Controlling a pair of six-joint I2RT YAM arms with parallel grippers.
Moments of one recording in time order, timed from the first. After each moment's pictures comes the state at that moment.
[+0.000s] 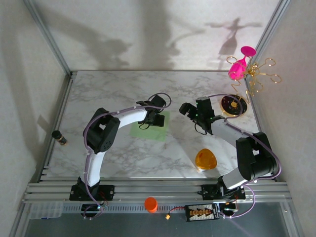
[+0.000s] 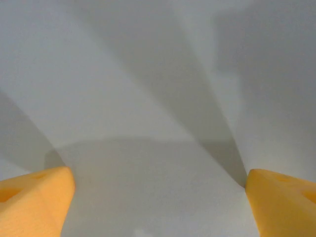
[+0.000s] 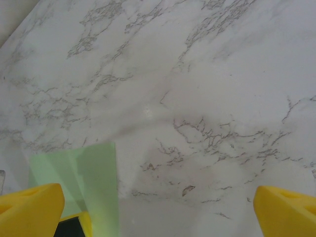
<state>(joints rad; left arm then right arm) -0.64 2.11 1.49 -0.61 -0.16 -0.54 0.37 1.52 0.83 -0.06 -0.03 0.80</state>
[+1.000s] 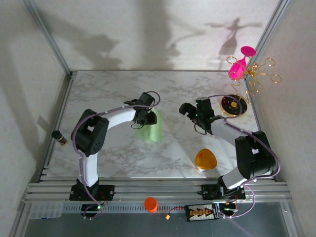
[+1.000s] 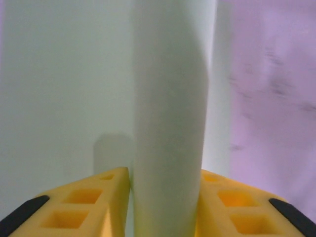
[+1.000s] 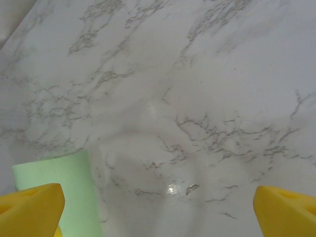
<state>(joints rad) -0.55 1.95 1.32 -0.47 0.15 -0.62 0.36 1.53 0.83 -0.04 -0.06 0.82</state>
